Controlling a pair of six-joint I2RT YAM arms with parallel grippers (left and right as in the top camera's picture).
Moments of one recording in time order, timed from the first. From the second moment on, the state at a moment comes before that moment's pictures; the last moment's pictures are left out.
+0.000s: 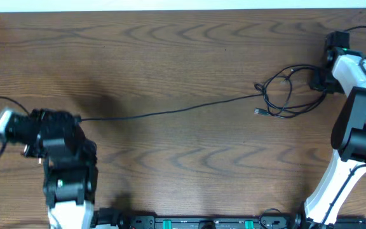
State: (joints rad) left arm 0.10 0.81 0.72 -0.18 -0.97 -0.49; right arm -0.22 2.21 1.60 -0.75 0.31 0.17
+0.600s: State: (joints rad) left arm 0.14 1.24 0.72 0.04 0.36 -0.60; right arm -0.19 2.20 1.60 -0.77 0.13 0.14
